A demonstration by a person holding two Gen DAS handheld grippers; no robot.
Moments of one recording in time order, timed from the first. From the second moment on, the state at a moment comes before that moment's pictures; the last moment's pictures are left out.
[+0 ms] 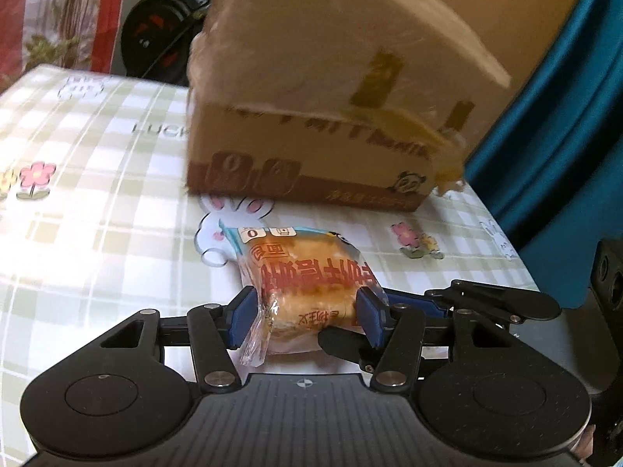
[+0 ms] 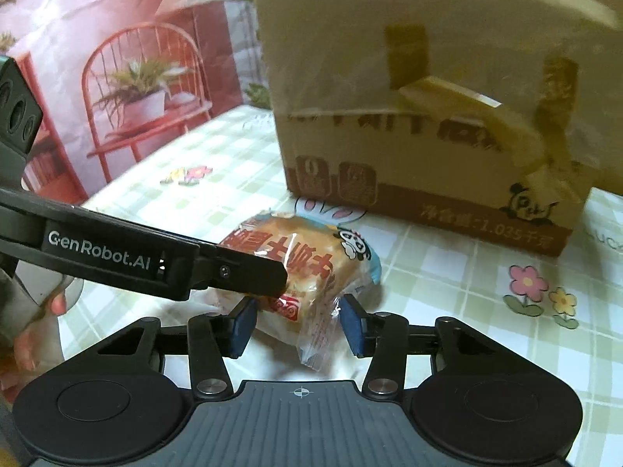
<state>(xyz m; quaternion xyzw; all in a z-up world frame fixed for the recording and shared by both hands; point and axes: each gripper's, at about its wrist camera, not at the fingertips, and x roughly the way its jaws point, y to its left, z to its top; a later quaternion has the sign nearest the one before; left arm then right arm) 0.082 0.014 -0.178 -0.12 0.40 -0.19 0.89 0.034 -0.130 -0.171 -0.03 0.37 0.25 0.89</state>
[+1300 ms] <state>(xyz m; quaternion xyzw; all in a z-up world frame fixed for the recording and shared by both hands) 0.150 -0.033 0.000 -0.07 0.20 -0.22 0.95 0.117 -0.198 0.023 -0.05 0.14 0.24 0.96</state>
